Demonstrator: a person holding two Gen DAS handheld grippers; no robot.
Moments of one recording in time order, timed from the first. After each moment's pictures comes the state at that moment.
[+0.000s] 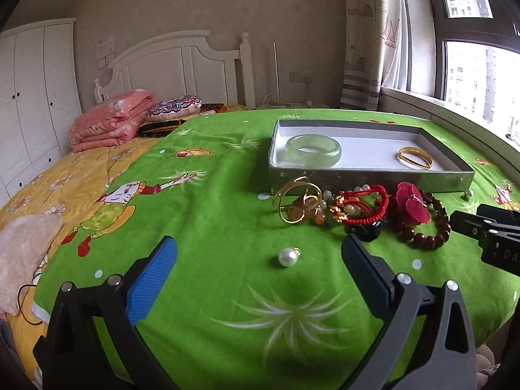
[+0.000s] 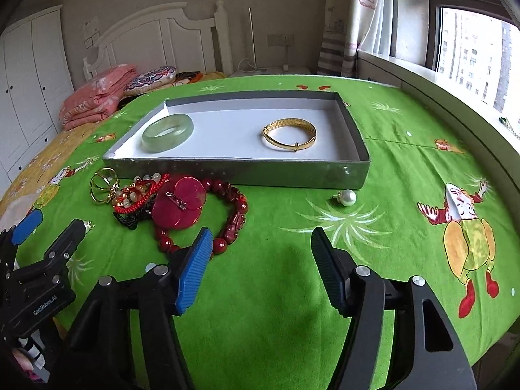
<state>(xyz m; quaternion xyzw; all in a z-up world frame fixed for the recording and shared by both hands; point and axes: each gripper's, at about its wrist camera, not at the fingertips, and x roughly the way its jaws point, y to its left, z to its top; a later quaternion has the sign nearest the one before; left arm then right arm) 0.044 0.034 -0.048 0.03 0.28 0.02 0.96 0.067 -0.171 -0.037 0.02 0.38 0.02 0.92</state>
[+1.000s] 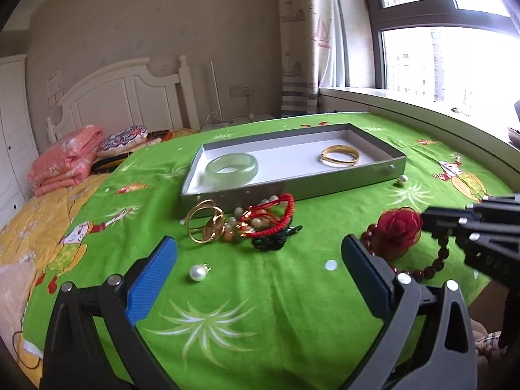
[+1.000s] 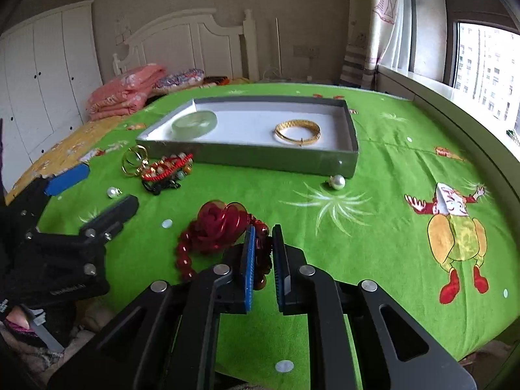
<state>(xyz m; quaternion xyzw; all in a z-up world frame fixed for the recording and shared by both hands) 0.027 -0.023 -0.036 0.09 0.25 -0.10 0.96 0.015 -0.190 -0.032 0.00 0.34 0.09 0.94</state>
